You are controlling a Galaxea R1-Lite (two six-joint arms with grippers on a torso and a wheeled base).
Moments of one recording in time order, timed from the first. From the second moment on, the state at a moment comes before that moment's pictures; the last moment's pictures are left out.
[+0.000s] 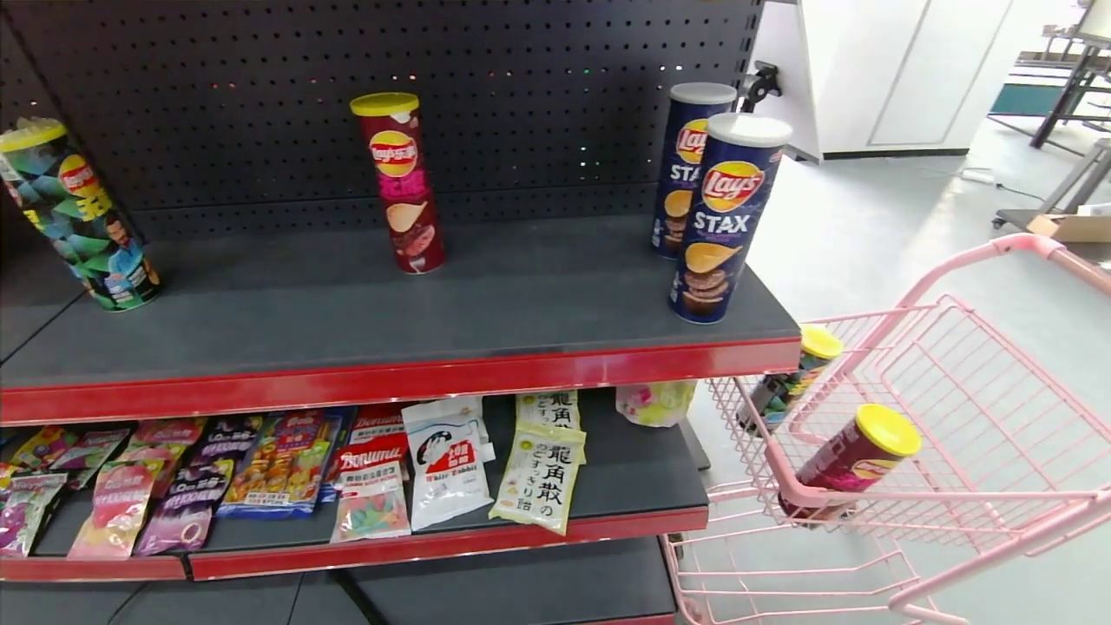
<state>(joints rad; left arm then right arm) -0.01 0.00 0.00 0.00 -0.04 0.00 0.00 0.00 0.00 0.00 0.00 0.00</state>
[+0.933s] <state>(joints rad) 0.00 0.00 0.00 0.00 -0.04 0.00 0.00 0.00 0.00 0.00 0.00 0.00</state>
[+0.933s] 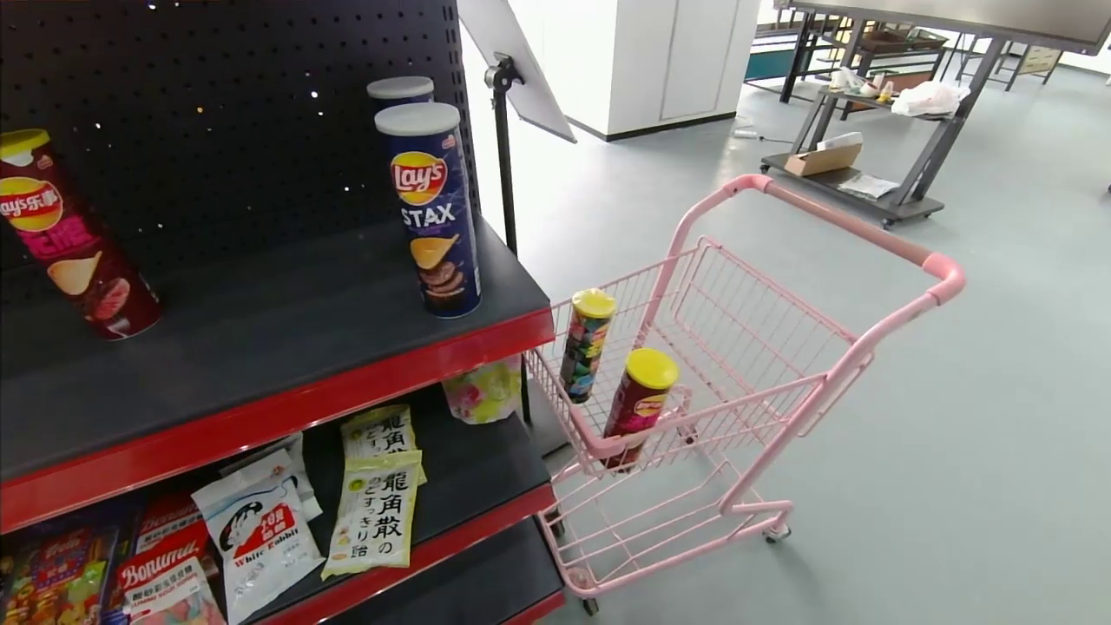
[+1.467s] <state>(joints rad) 0.00 0.00 0.00 0.00 -0.04 0.00 0.00 0.00 0.00 0.00 0.00 0.00</state>
